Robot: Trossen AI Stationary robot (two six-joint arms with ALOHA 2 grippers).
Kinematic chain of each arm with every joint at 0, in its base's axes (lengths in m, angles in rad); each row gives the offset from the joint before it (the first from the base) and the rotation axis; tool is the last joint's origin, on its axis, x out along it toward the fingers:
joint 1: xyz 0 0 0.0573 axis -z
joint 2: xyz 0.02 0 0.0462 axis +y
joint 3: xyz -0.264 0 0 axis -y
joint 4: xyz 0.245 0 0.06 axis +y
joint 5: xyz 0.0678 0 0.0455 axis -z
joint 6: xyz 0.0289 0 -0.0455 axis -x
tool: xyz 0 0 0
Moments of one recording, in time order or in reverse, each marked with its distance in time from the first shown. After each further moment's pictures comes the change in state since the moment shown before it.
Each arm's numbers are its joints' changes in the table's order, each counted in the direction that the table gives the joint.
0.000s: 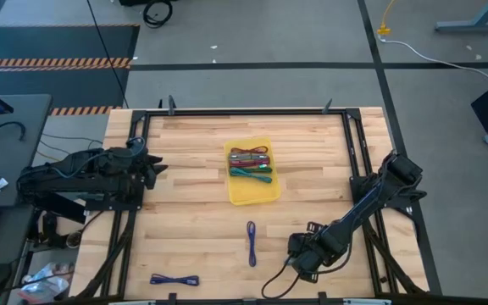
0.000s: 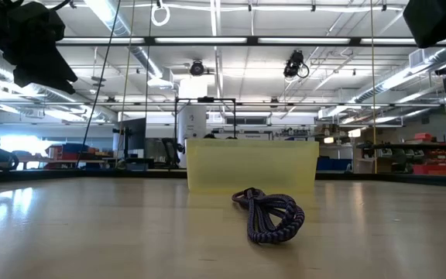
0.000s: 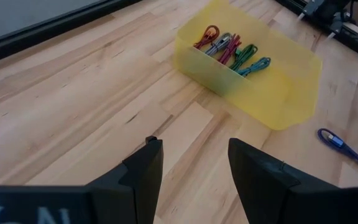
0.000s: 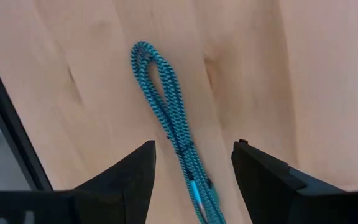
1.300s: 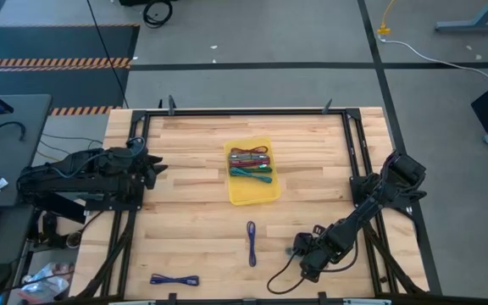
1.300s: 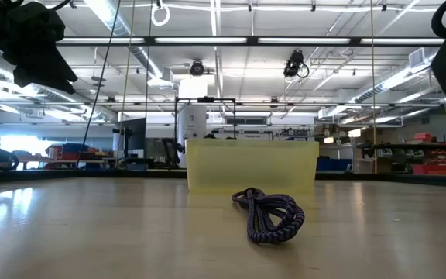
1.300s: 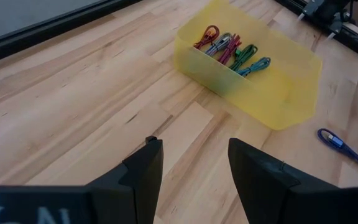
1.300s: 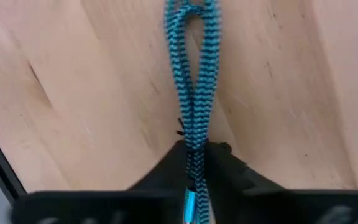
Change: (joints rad) left arm 0.000 0.000 0.000 0.000 0.000 0.001; right arm -0.041 -0.001 -0.215 -0.273 -0.010 -0.182
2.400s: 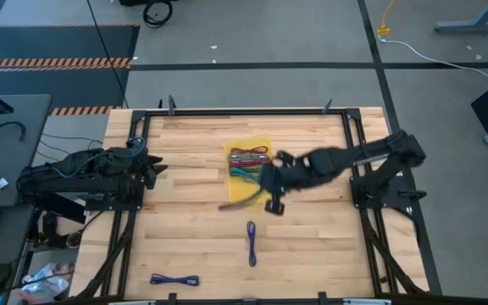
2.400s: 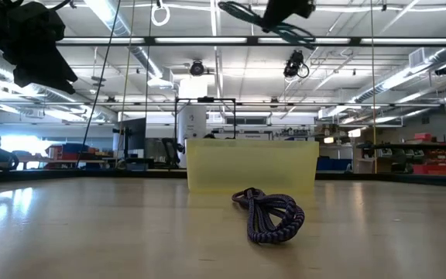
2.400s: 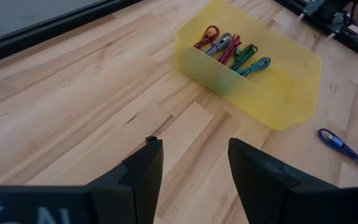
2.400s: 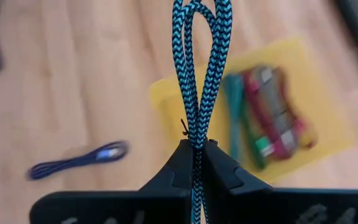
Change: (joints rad) left arm 0.000 0.000 0.000 0.000 0.000 0.000; right arm 0.537 -0.168 0.659 0.505 0.280 0.809
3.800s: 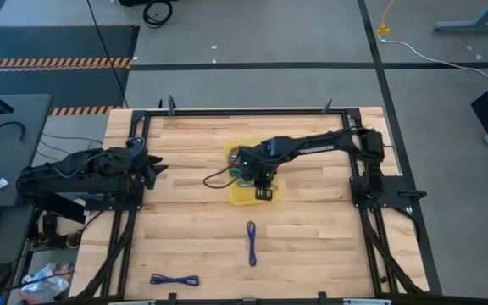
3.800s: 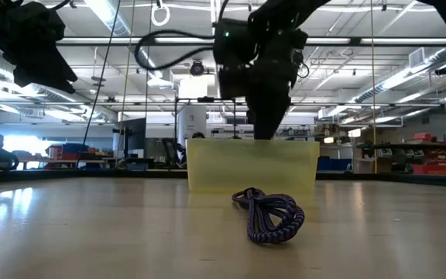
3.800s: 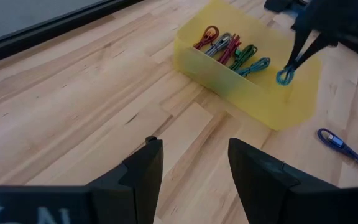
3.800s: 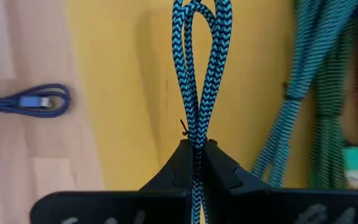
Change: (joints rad) left arm 0.000 -0.001 0.000 -0.001 0.000 -0.002; right arm 0.334 0.316 -0.141 -0.156 -0.501 0.404
